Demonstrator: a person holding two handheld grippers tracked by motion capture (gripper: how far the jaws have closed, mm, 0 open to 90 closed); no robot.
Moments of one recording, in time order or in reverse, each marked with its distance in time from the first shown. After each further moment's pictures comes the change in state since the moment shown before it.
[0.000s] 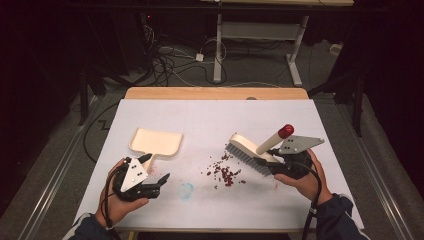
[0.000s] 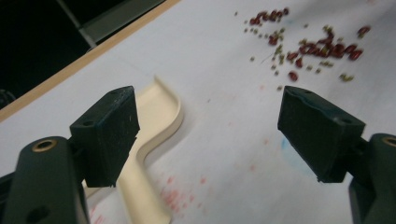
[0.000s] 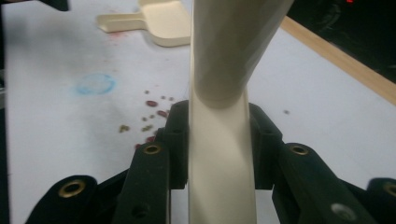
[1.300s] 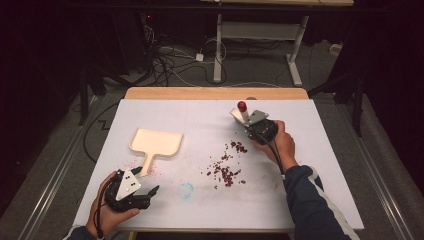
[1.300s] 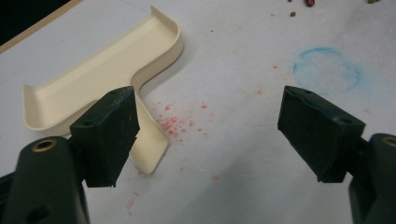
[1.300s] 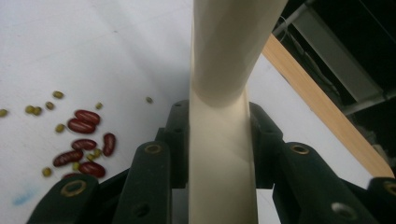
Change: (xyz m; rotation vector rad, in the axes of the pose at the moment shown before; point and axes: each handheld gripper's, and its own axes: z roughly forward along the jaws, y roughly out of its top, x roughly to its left) left arm 0.000 -0.038 0.000 0.112 -0.005 -0.010; right arm -0.059 0.018 0.131 0.288 -0.410 -0.122
